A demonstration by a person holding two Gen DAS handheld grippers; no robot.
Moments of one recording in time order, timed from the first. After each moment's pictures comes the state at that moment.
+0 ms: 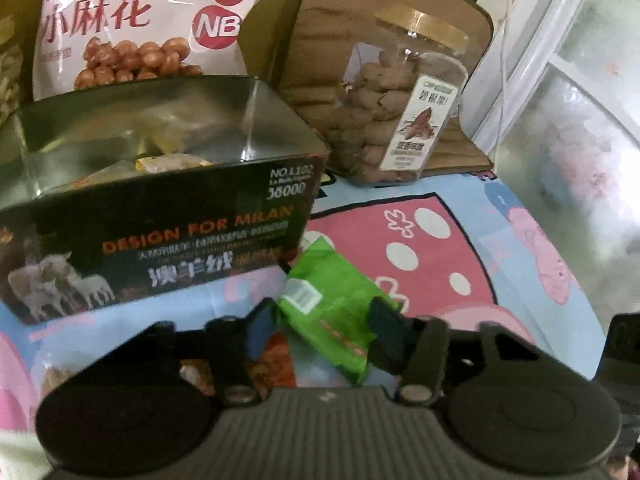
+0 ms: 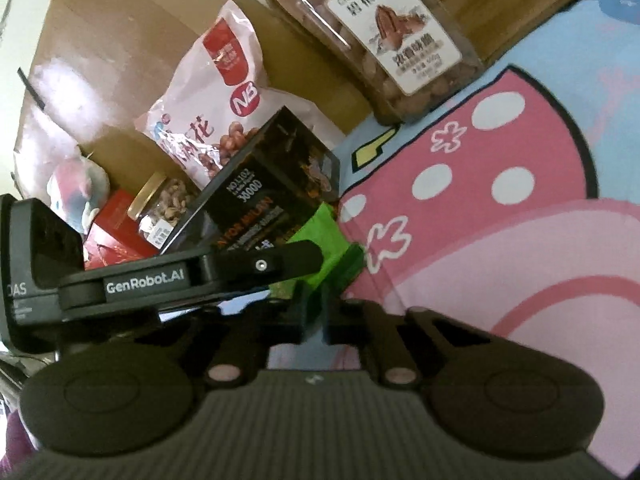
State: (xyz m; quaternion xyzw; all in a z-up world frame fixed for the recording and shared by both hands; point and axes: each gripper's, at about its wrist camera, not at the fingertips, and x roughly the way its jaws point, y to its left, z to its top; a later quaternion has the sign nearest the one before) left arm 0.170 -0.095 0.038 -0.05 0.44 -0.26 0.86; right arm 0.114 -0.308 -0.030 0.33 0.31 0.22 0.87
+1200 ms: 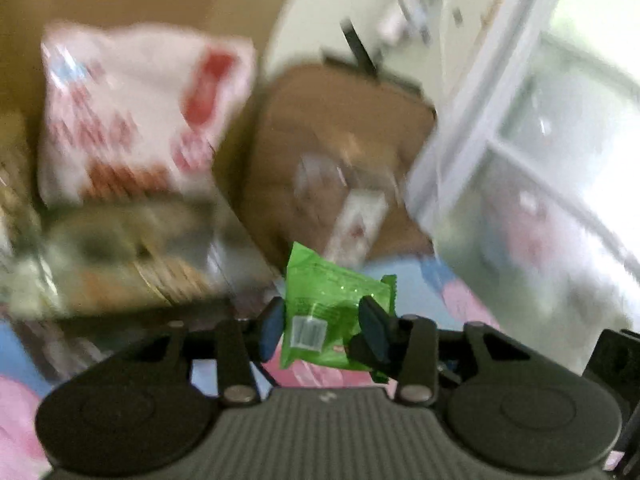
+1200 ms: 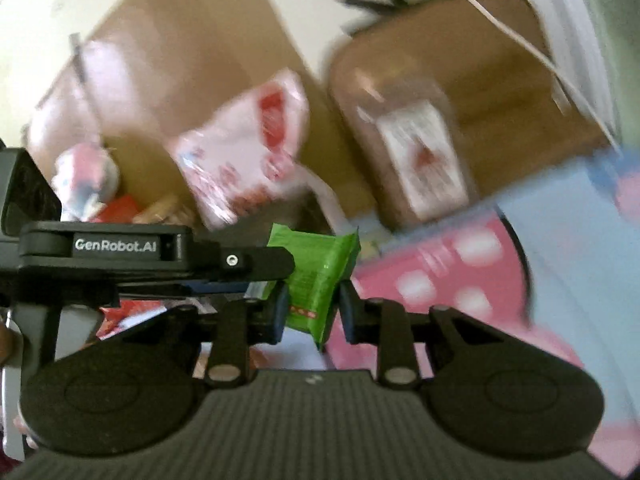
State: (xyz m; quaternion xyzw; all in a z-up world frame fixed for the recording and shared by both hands) left arm 0.151 -0.067 0.121 -0.10 0.33 -0.29 0.89; right arm 0.079 -0.288 0.045 0.18 0.18 0.19 0.95
